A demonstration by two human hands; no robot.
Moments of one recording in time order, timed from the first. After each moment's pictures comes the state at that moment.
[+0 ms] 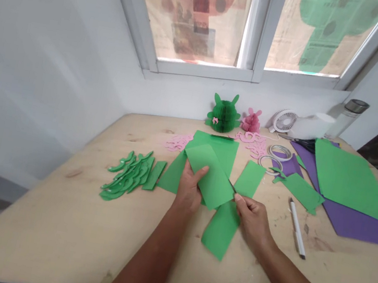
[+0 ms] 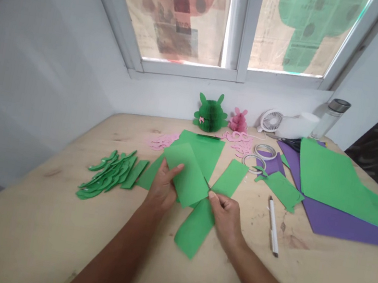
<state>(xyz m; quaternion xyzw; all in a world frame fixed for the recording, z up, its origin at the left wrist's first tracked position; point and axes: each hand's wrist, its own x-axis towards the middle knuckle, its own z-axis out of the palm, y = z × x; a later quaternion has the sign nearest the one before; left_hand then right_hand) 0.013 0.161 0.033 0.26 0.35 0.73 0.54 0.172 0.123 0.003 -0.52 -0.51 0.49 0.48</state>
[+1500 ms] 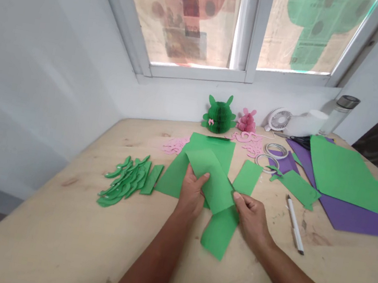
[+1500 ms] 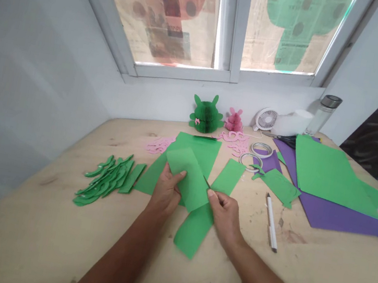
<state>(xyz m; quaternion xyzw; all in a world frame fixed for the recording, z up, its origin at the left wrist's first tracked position) 0.022 0.157 0.028 0.29 0.34 0.71 0.55 0.172 0.122 0.007 -0.51 -0.48 0.51 0.49</state>
